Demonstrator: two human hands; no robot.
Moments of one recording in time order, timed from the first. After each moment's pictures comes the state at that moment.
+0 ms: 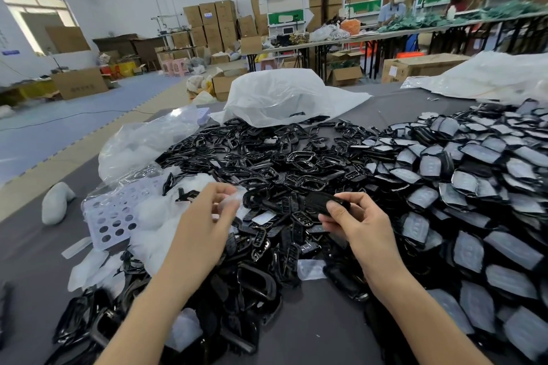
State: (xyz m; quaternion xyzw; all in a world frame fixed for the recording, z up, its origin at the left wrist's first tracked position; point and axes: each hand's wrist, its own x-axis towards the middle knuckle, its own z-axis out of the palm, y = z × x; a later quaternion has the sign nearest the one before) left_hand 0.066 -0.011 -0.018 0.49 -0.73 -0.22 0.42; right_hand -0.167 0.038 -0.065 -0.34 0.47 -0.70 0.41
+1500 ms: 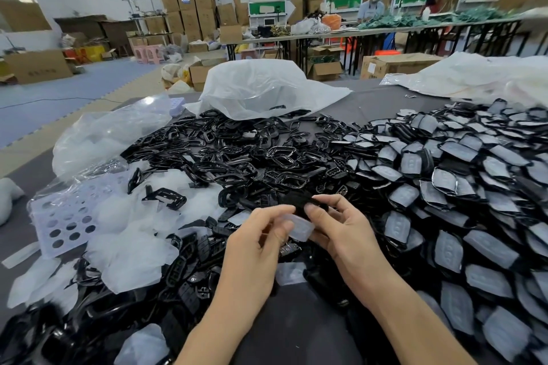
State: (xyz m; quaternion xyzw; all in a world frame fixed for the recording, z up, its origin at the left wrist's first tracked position) left_hand -0.016 0.016 -0.063 0.37 -0.72 -0.34 0.47; right_hand -0.168 0.038 -0.064 -0.30 0.42 -0.69 0.51
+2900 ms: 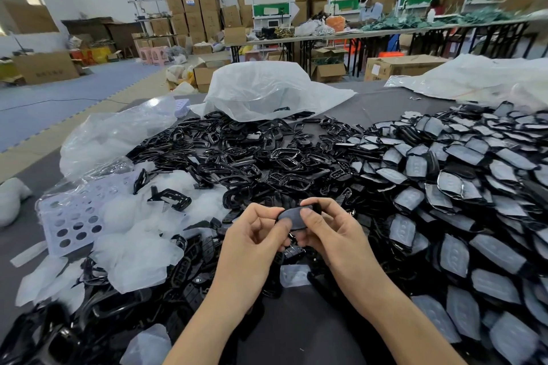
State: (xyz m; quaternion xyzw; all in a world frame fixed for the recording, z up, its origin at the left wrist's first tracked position) left_hand -0.011 0.013 -0.052 0.37 -0.62 -0.50 0.48; right_hand -0.157 0.043 -0.063 -0.41 0.42 -0.65 0.48
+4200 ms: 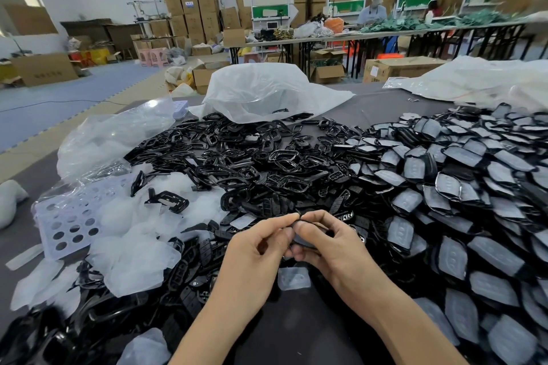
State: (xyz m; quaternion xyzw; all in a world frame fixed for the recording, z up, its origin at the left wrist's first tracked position) left_hand -0.012 0.018 -0.055 0.35 -0.68 -0.45 0.45; right_hand -0.157 0.041 -0.065 -0.33 0.40 -0.64 0.57
